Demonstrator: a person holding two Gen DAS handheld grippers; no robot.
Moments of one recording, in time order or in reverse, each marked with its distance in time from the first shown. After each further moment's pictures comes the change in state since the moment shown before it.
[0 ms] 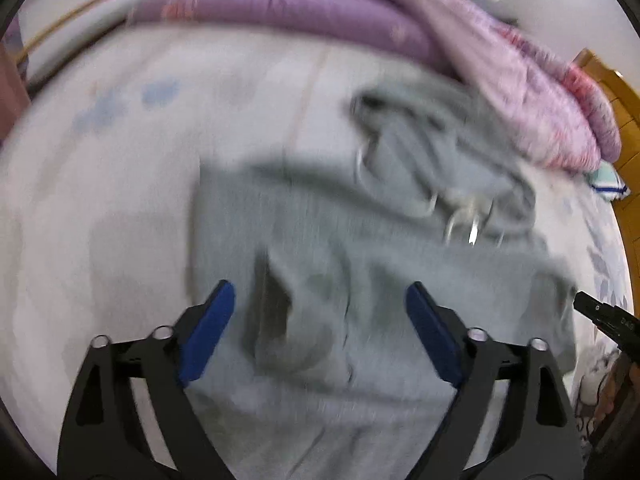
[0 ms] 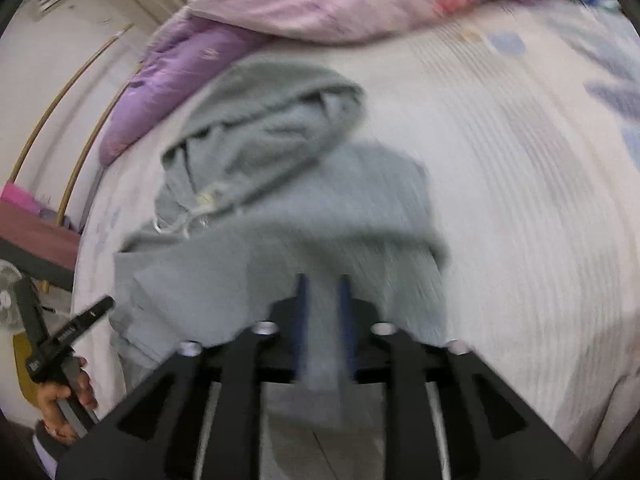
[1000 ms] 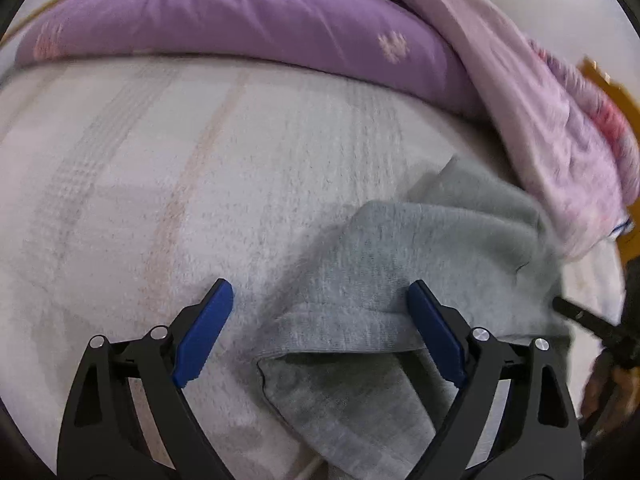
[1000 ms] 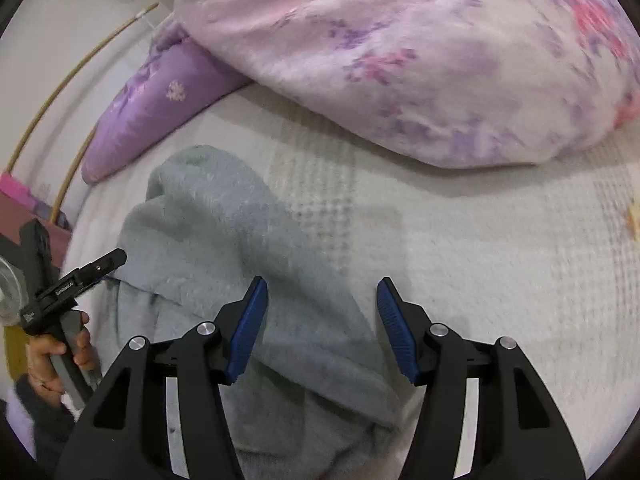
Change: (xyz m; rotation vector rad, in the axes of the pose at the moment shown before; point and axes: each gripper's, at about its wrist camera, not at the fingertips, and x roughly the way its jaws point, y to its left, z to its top) left arm 0.212 -0.046 0.188 0.052 0.020 -0.098; right arm 0.169 -0.019 0.190 -0.137 0.028 0.082
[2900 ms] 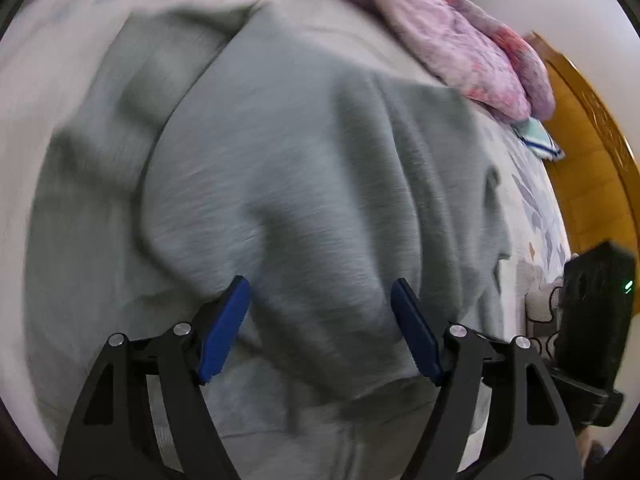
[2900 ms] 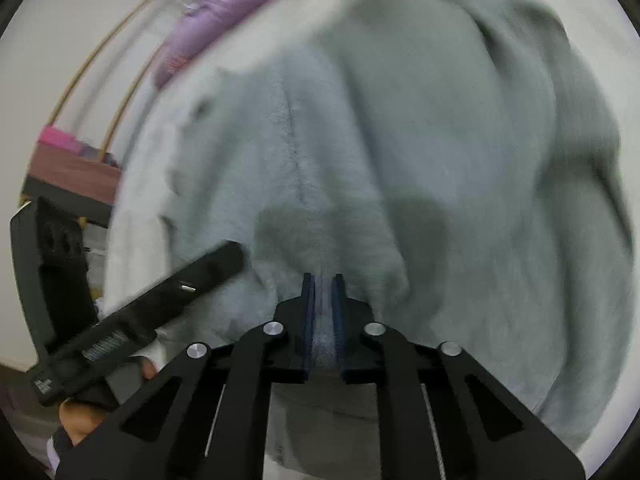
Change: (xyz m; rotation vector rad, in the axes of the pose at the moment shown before) left arm -0.211 -0.027 -0.343 -0.113 0.137 -0.197; right arm -0.122 0.173 -0.362 0.184 0.130 0.101
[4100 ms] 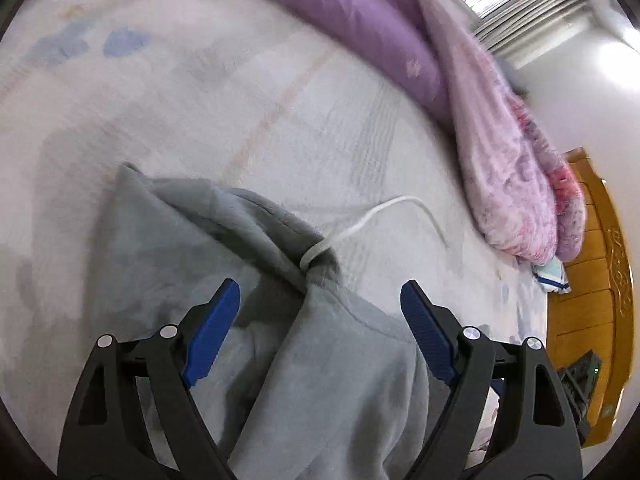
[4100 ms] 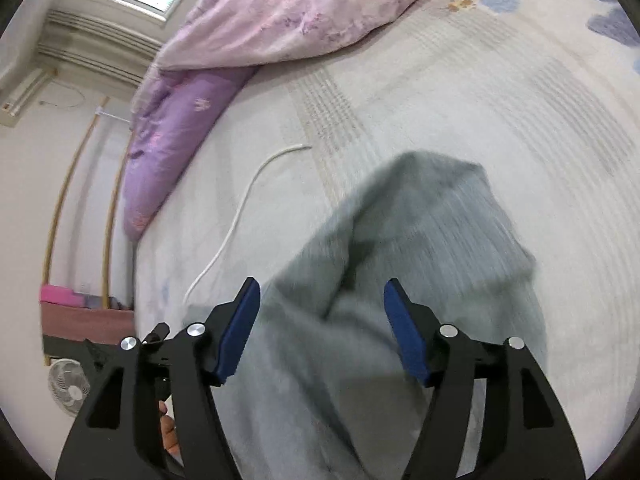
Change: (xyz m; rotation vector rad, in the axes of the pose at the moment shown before) left arm 0.011 0.053 0.208 -0.296 -0.103 0.039; right arm -0.042 -0.052 0.200 0.341 -0.194 -0.025
